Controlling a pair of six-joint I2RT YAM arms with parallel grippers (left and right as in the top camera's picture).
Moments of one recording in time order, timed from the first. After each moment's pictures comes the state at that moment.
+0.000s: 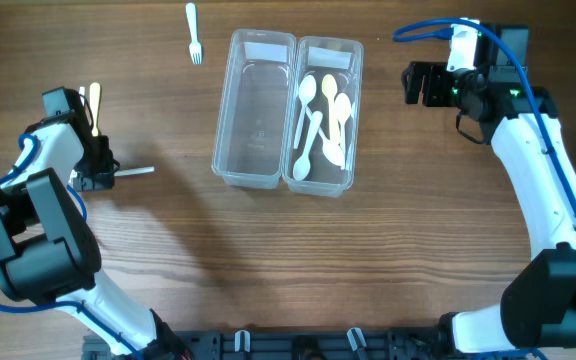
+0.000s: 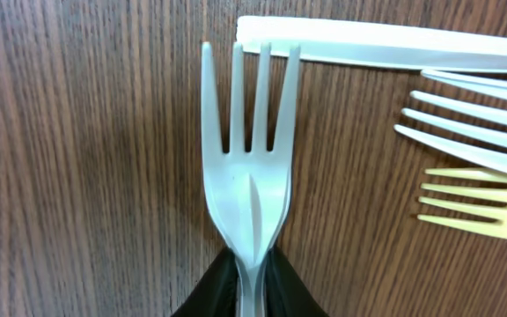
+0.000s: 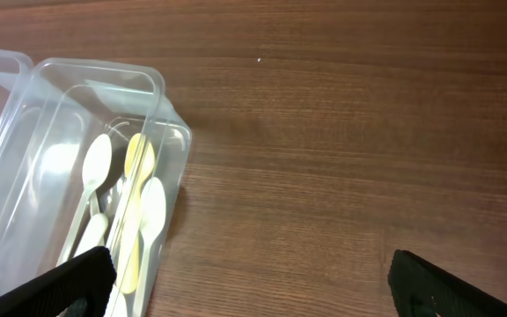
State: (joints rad) left arm 0.34 1.95 1.21 -0.68 -0.13 -1.34; right arm -0.01 1.64 1.33 -0.54 -0.18 0.01
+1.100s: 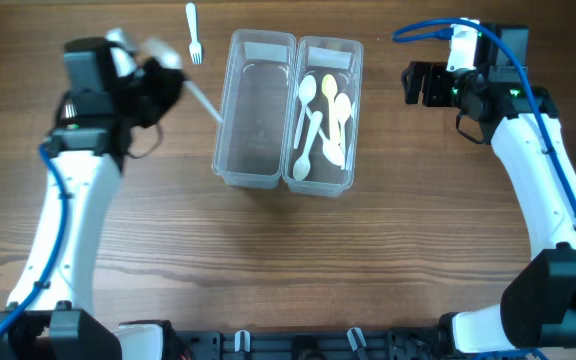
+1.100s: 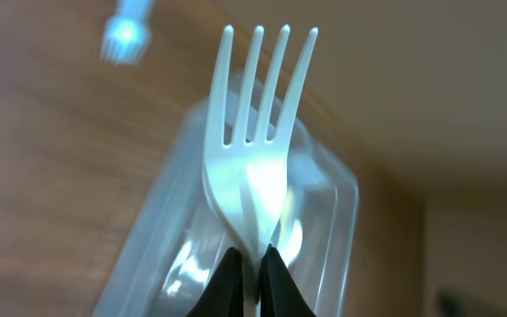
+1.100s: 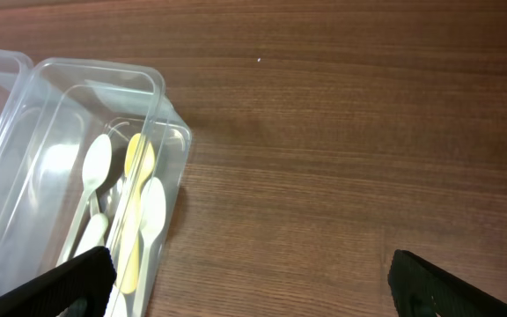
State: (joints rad) left arm -0.01 1.48 1.22 -0.42 0.40 -0.64; right arm -0.01 1.64 1.33 -0.54 -0.18 0.01
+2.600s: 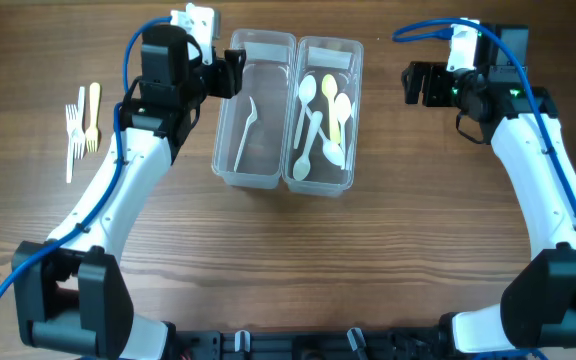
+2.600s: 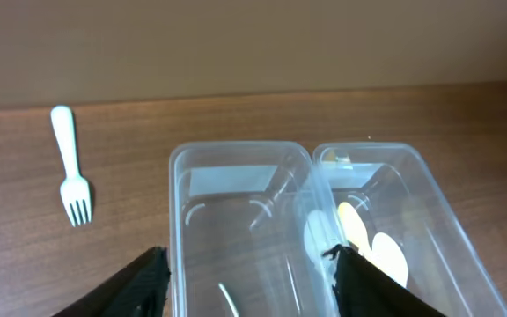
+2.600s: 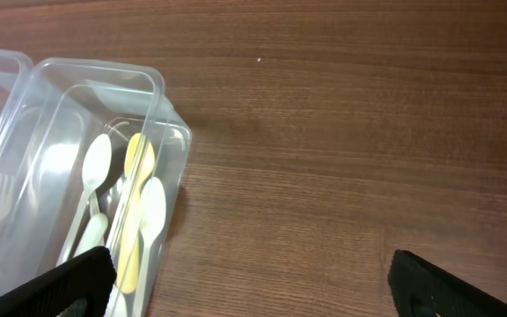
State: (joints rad) left arm -0.19 1.65 1.22 -0.10 0.22 -0.13; right arm -0.01 1.64 1.33 -0.54 -0.18 0.01
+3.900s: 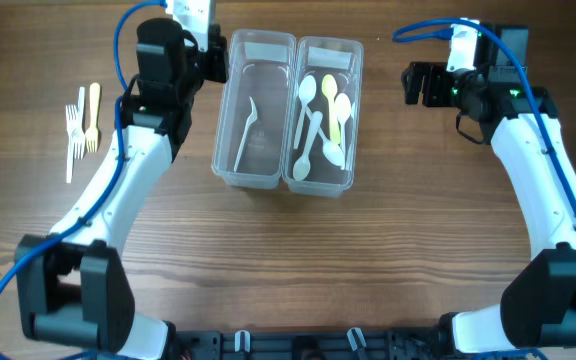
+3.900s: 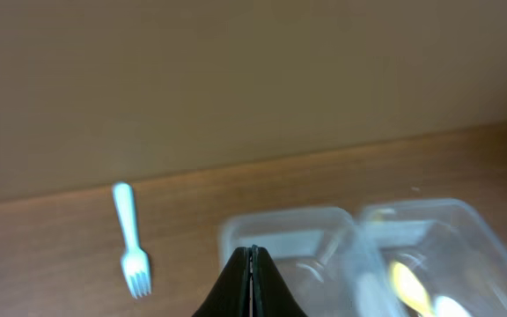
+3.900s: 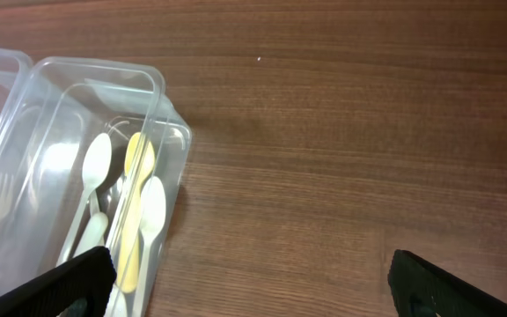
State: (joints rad) left arm -0.18 1.68 1.23 0.10 0.11 -0.02; right arm -0.01 1.64 1.33 -0.54 -0.18 0.01
